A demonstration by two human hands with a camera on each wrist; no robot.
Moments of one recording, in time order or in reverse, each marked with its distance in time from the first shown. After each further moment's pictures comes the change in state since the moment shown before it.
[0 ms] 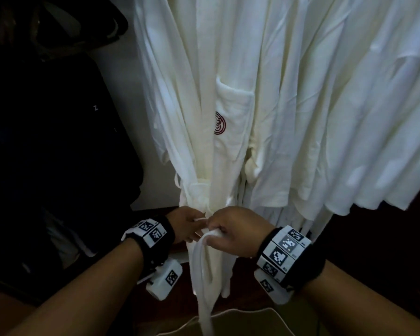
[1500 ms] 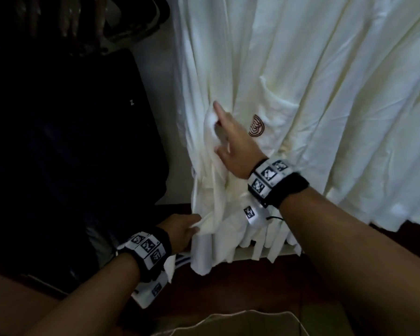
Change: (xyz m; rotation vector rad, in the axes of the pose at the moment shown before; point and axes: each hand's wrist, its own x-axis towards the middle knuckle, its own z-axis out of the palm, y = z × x) left_hand -0.022 -0.084 -0.097 0.598 0.197 0.207; right_hand 0.193 0.000 -0.038 0.143 0.483 -0.012
